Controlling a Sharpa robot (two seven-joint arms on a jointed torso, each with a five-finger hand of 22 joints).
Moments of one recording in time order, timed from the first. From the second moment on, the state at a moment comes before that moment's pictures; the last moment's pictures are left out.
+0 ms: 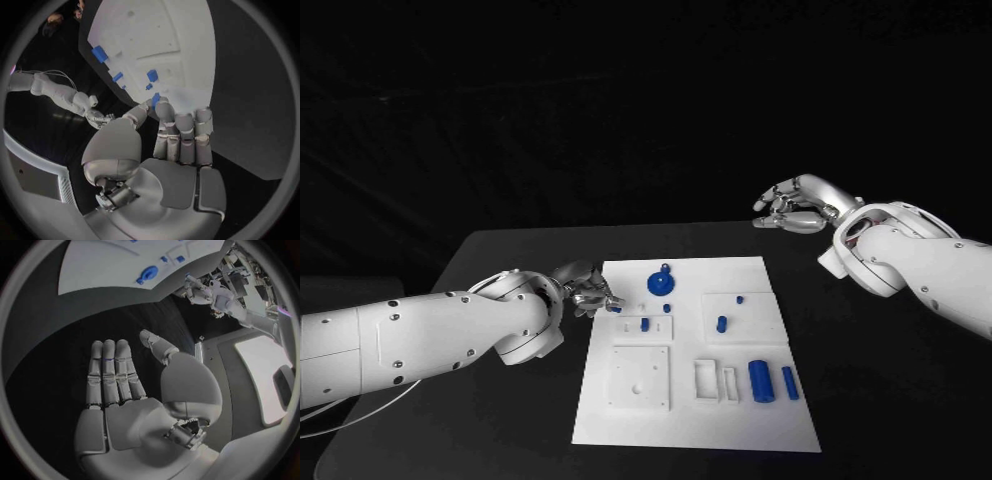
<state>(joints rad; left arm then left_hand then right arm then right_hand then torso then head) 1.29 -0.93 -0.22 1.61 -1.03 -0.39 -0.35 1.01 -0.03 0.54 -0.17 0.23 1.15 0.01 0.35 0.86 1.35 -0.08 0.99 0.55 1.13 -0.14 1.44 0.47 0.05 0.93 -0.13 1.07 1.22 1.31 -0.68 0.02 1.11 -1.11 -0.31 0.16 1.04 -0.17 0.59 -0.23 0.25 0.87 0.16 0.31 0.40 0.96 0.06 0.84 0.66 0.94 0.05 0.68 1.03 0.25 0.77 0.15 0.57 1.22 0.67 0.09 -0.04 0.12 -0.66</state>
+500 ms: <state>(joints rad) 1.27 -0.90 -0.23 1.61 -1.09 -0.44 -0.42 1.00 -0.05 0.54 -0.17 0.25 1.16 0.01 0.34 0.88 1.37 -0.08 0.99 0.55 1.13 -0.14 1.44 0.47 0.05 0.94 -0.13 1.07 1.22 1.32 -0.62 0.03 0.96 -0.98 -0.34 0.18 1.05 -0.18 0.59 -0.23 0.29 0.83 0.20 0.31 0.41 0.91 0.14 0.49 0.28 0.81 0.15 0.48 0.67 0.22 0.62 0.22 0.36 1.13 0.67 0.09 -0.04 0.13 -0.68</state>
